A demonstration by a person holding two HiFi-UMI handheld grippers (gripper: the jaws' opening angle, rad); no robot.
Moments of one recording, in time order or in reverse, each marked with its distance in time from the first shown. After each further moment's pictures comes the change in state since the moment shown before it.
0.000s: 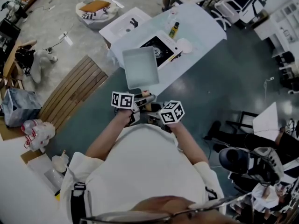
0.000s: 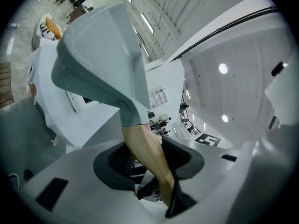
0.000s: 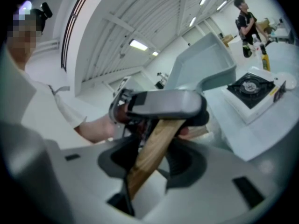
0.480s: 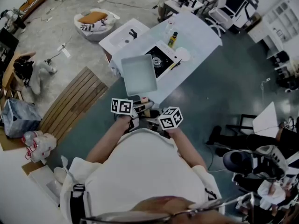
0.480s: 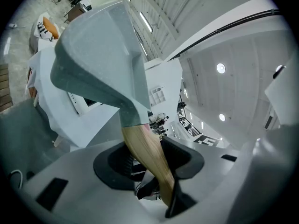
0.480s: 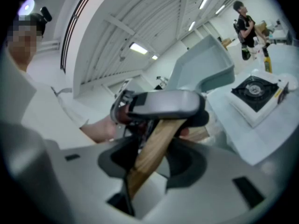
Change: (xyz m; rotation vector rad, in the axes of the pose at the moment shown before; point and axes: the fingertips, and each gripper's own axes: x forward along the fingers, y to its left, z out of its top) left arm -0.035 0.001 0.010 0.011 0.020 -0.029; right arm 0.030 0.015 0.016 -0.004 -0.052 -0.015
